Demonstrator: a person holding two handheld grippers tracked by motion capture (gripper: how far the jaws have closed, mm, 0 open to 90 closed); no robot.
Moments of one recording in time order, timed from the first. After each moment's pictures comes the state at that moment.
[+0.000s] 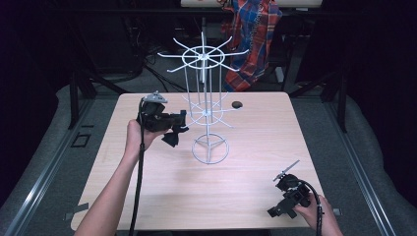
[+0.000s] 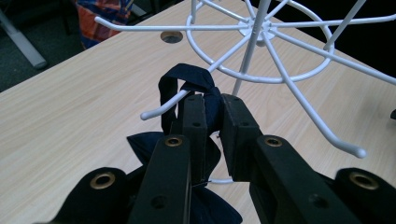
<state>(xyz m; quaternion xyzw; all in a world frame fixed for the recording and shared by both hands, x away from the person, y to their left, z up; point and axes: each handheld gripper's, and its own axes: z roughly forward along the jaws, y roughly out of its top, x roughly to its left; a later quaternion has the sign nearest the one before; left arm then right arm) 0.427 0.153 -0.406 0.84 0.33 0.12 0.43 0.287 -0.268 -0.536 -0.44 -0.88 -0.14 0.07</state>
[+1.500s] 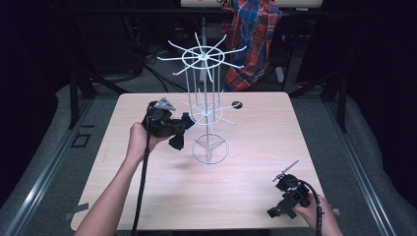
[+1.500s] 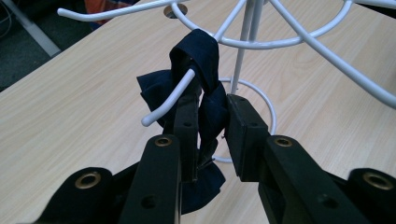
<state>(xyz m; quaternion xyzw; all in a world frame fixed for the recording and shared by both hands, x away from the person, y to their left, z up) 0.418 0.138 -0.414 0.86 0.31 0.14 0.37 0.287 -0.267 -0.536 -0.44 -0.88 -0.14 0.07</state>
